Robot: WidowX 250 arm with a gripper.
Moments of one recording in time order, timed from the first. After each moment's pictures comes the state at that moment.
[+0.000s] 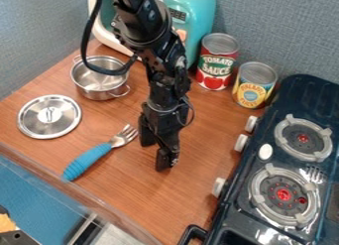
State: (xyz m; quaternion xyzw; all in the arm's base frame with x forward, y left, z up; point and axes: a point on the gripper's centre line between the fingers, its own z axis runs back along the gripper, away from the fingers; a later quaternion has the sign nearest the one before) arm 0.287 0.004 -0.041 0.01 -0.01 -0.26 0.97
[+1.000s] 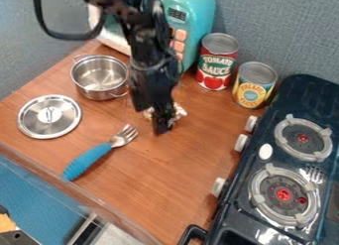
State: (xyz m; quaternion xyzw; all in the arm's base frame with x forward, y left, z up) arm 0.307 0.021 0.030 -0.01 -0.11 -0.22 0.97
